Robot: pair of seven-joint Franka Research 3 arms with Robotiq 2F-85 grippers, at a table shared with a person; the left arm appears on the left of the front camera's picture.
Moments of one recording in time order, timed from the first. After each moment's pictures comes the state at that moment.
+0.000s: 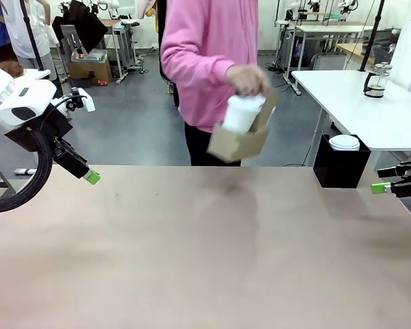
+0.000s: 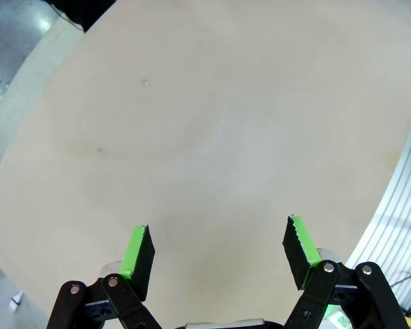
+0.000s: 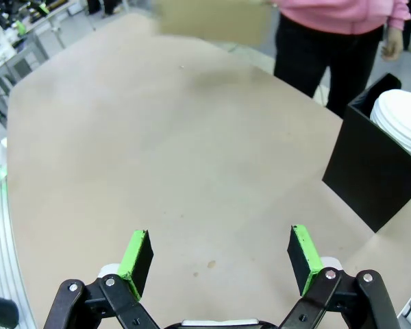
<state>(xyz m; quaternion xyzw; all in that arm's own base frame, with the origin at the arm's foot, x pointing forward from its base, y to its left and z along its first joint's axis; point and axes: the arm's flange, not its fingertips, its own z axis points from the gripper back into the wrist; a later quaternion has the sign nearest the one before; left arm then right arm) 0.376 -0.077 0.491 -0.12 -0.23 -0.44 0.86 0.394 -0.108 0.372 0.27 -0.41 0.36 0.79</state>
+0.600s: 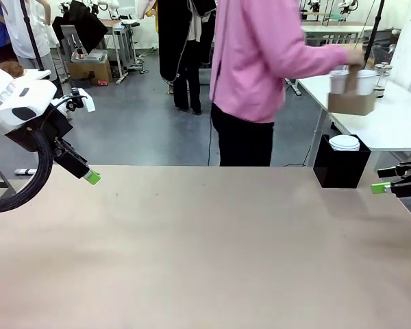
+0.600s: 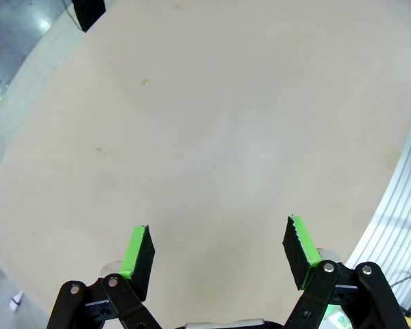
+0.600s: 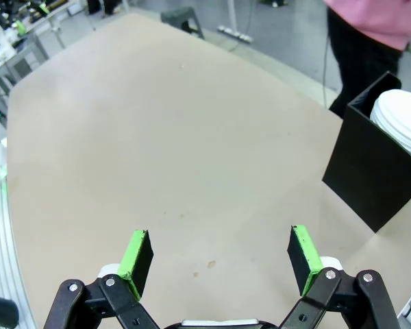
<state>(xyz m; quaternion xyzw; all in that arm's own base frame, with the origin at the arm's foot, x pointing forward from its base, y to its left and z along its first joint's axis) 0.376 -0.077 0.491 -0.12 -0.23 -0.44 0.86 0.394 -0.108 0.372 0.27 -0.41 0.36 0.79</state>
